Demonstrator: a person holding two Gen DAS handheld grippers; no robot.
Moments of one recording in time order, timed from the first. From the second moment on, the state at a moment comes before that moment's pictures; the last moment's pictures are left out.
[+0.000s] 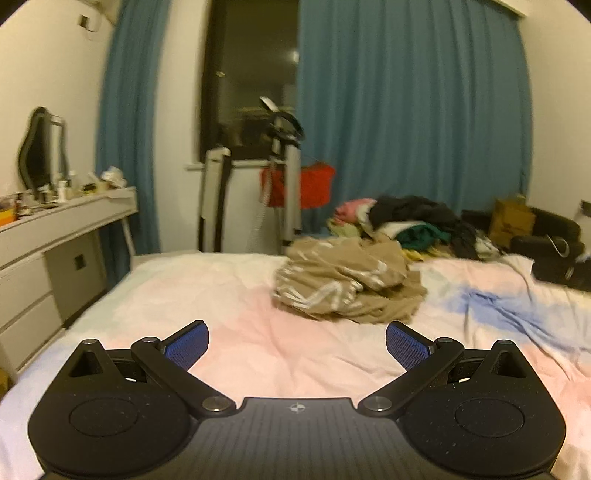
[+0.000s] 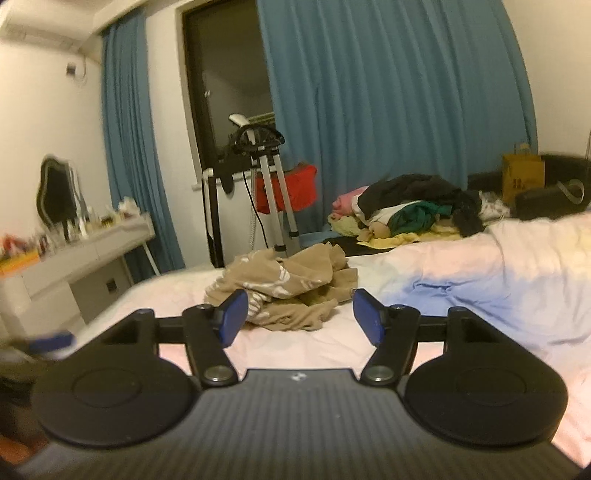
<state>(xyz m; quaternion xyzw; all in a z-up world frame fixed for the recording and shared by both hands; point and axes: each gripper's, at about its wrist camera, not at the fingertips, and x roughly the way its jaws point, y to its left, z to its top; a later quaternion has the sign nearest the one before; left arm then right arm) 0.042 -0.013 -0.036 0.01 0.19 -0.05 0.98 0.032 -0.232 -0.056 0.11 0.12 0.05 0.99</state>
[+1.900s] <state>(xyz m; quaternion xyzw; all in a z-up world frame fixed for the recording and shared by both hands) 0.165 0.164 -0.054 -0.19 0.22 -0.09 0.95 0.126 -0.091 -0.085 -0.08 0.30 0.24 0.92</state>
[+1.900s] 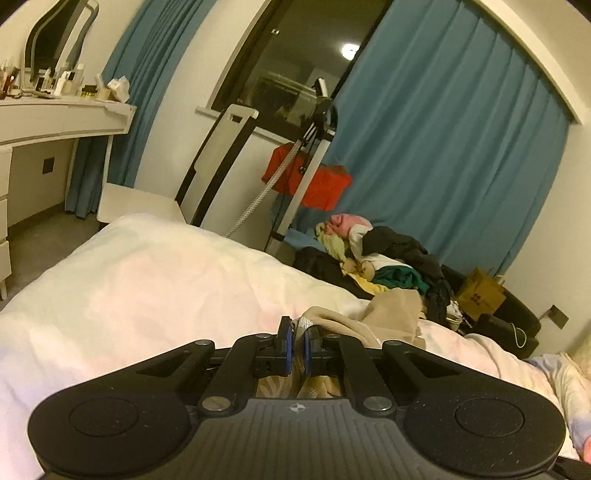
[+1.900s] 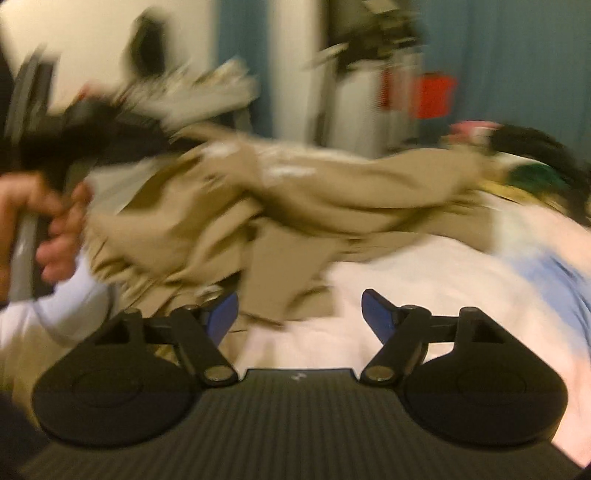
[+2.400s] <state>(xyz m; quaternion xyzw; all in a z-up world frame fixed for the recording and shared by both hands) 0.174 0.214 -0.070 -0.26 0.27 -0.06 0.93 0.177 -0.042 -0.082 -0.01 0.27 0.27 0.92</state>
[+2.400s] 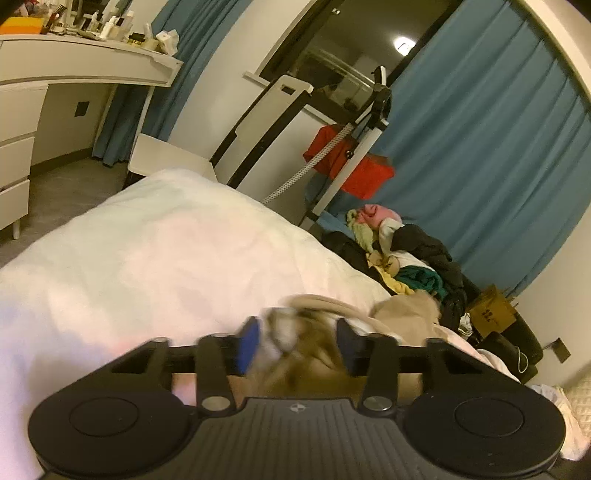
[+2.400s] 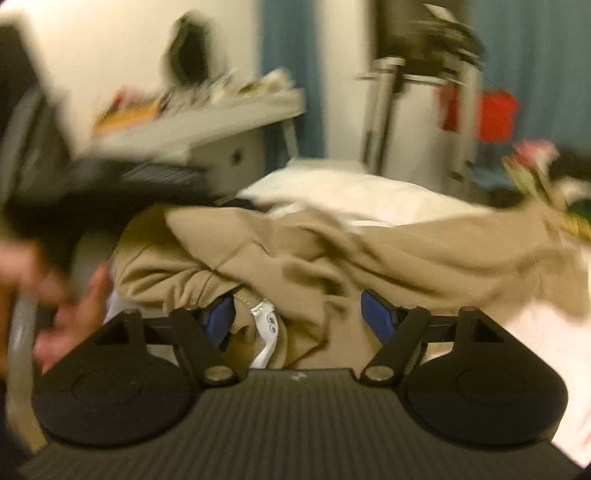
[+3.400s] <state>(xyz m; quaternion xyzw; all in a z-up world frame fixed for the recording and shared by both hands) 0.067 0.099 -0.106 -0.17 0.37 -0.01 0.91 0.115 -0.196 -0.095 0.20 0.24 0.17 0.93</state>
